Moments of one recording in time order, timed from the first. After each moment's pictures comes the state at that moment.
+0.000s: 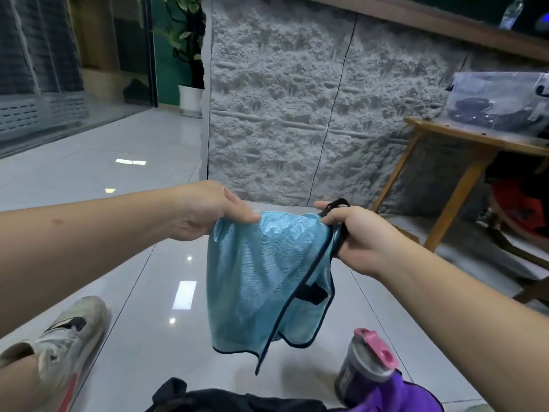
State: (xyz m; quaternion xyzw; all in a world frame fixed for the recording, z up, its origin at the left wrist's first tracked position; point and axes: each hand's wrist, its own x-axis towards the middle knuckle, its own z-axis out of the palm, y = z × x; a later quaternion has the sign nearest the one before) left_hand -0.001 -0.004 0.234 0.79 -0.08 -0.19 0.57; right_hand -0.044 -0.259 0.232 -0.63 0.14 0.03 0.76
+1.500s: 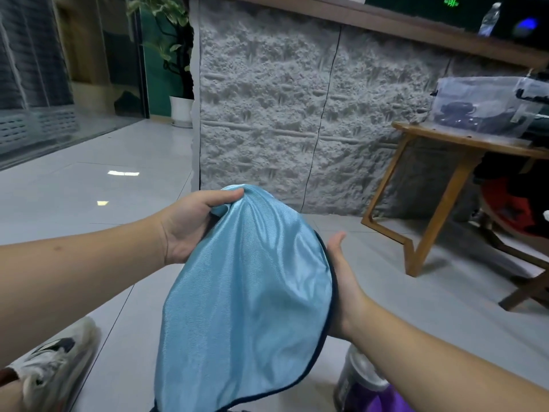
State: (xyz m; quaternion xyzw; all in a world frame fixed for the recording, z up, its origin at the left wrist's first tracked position) left_hand -0.022 -0.018 0.240 0.57 -0.01 -0.25 0.78; right_hand -0.070 -0.254 0.162 -0.53 0.05 0.22 0.82
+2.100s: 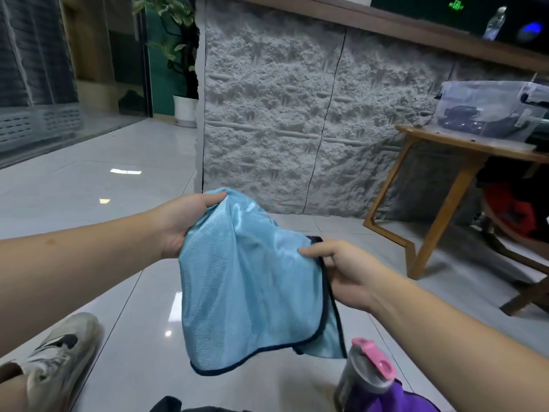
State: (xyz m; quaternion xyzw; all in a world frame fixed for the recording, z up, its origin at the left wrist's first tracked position) left_hand -0.006 -0.005 0.234 0.60 0.07 -0.19 0.77; right_hand -0.055 -0.260 0.202 -0.63 0.08 0.18 0.75
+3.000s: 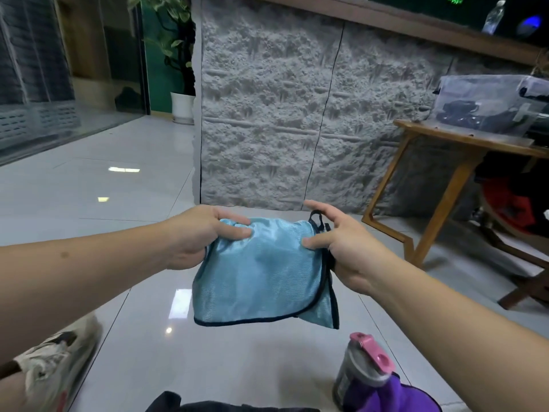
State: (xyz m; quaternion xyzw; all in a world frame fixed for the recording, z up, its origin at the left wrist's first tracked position) left_hand 0.000 -0.013 0.202 0.72 -0.04 -0.17 0.68; right_hand -0.054 -0.259 0.219 -0.69 0.04 0.03 0.72
